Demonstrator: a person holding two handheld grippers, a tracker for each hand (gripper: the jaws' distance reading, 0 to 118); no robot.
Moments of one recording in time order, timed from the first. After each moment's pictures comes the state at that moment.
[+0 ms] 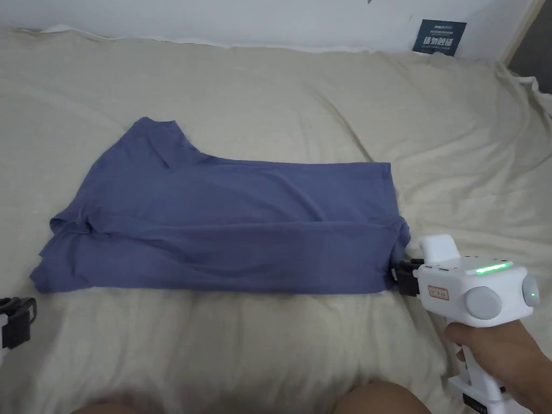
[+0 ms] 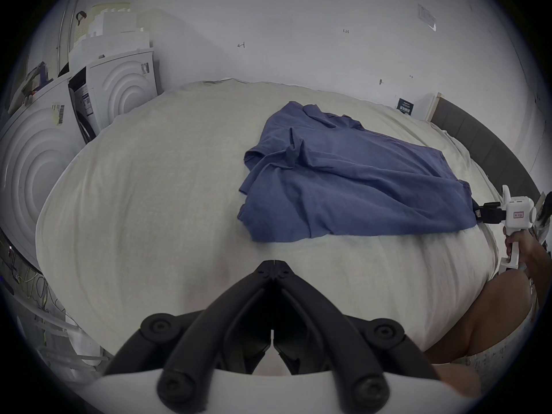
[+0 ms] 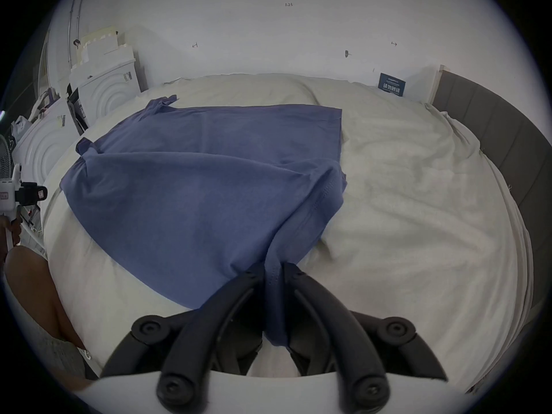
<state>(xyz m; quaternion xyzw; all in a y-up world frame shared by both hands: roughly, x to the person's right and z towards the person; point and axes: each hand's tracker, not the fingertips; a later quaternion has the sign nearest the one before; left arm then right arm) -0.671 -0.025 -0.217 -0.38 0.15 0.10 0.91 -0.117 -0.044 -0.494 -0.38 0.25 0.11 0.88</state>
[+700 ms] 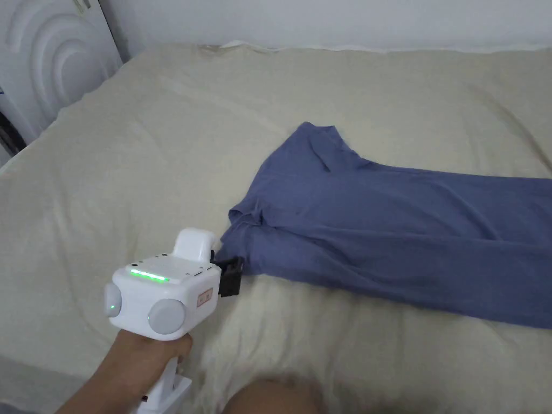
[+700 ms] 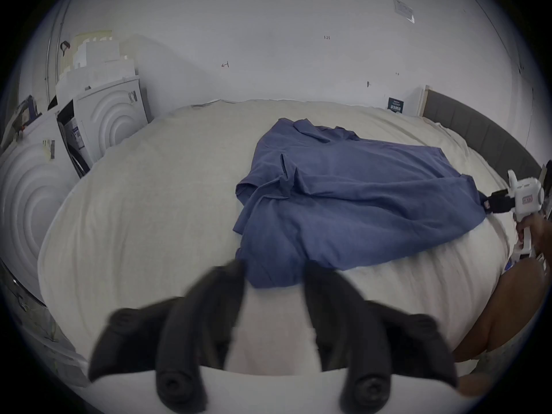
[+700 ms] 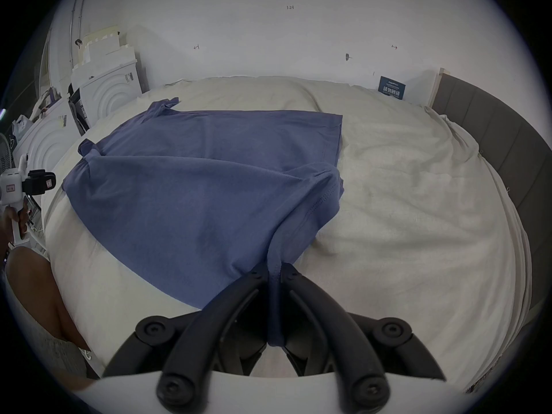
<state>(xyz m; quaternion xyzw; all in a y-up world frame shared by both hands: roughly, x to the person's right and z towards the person) -0.683 -0.024 -0.245 -0.34 0.13 0.05 0.93 -0.115 -0.040 -0.488 -0.38 0.25 0.11 0.89</state>
